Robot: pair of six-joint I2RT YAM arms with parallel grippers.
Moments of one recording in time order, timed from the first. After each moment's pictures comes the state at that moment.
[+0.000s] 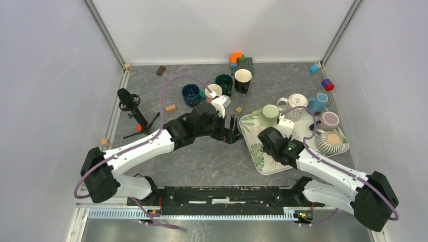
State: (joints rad) left arm -0.93 1.32 1.03 -0.27 0.10 -0.52; right arm 0.75 1.02 0.56 -0.60 0.59 0.92
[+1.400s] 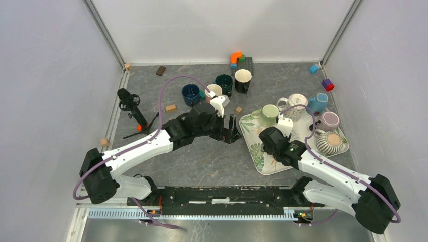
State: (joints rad) left arm -0.92 1.30 1.03 -0.28 0.09 -0.52; right arm 0.75 0.99 0.56 -0.59 0.58 0.84
